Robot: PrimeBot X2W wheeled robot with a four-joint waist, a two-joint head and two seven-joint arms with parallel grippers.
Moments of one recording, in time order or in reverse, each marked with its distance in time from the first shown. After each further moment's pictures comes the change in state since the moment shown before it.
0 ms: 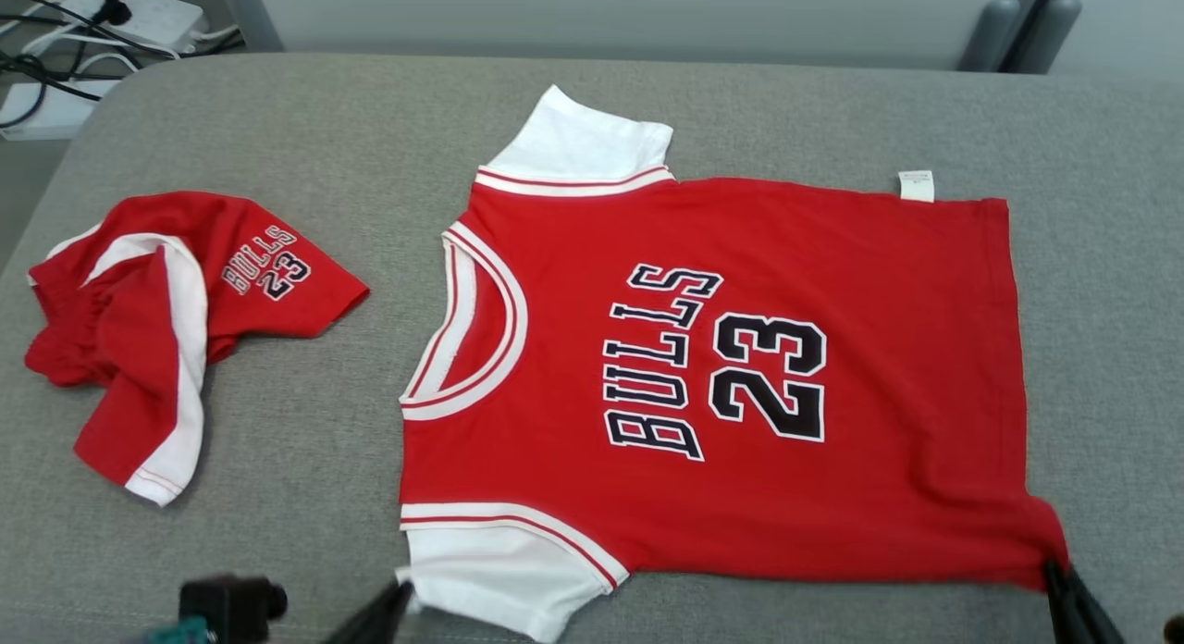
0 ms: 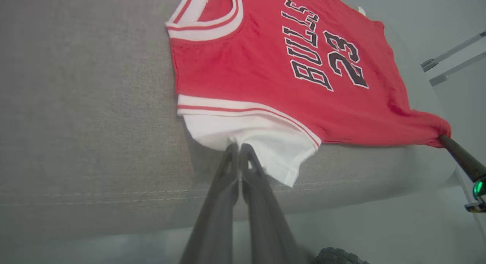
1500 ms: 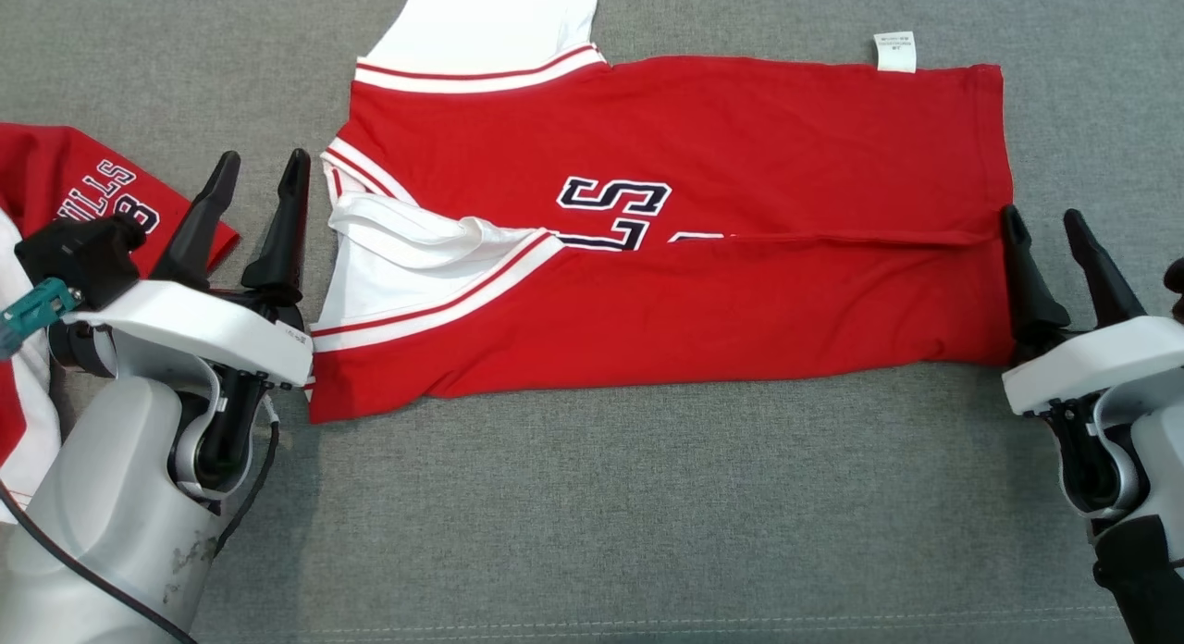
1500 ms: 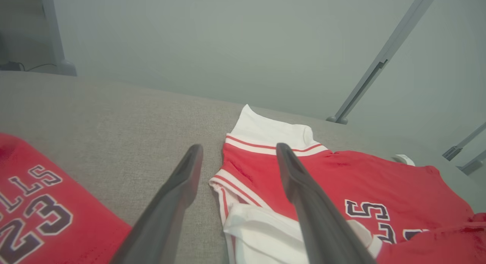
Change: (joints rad) left arm -0.779 -0.149 0.082 0.656 0.088 -0.220 -0.379; right arm -0.768 -0.194 0.314 0.435 0.315 0.000 -0.119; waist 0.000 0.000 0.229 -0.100
